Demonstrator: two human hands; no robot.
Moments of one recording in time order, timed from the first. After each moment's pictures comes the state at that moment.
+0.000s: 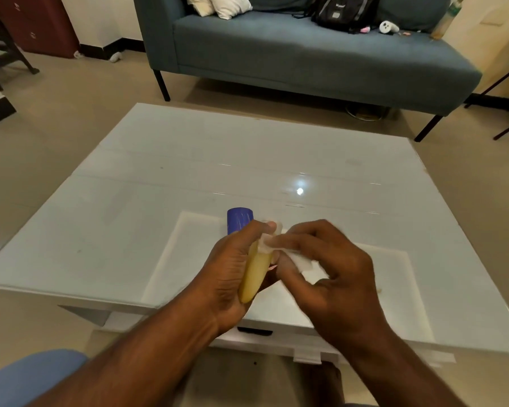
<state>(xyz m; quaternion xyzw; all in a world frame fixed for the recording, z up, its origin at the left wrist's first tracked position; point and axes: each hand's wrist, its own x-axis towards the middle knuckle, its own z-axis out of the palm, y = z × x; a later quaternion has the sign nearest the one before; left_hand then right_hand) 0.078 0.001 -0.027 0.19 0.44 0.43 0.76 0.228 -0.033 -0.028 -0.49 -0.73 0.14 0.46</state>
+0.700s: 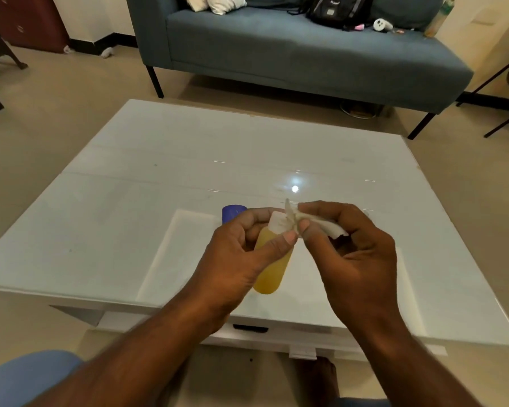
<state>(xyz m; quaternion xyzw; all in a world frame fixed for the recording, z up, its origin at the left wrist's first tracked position) 0.079 0.000 -0.026 0.51 0.50 0.40 0.57 0.240 -0.025 -0.022 -0.52 -0.59 0.24 0.57</state>
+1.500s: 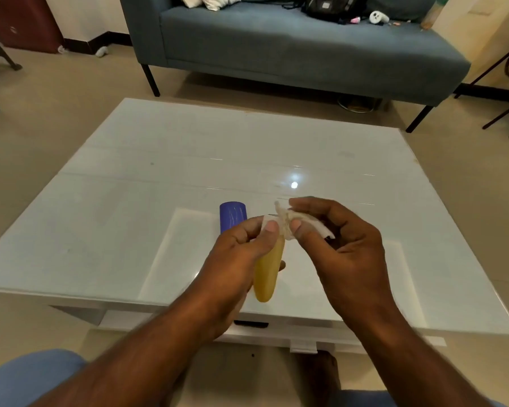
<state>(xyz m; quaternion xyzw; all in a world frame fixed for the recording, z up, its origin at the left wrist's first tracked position) 0.086 -0.006 -0.033 0.41 0.50 0.39 0.65 0.238 -0.025 -0.025 -0.53 -0.55 0.33 0.56</state>
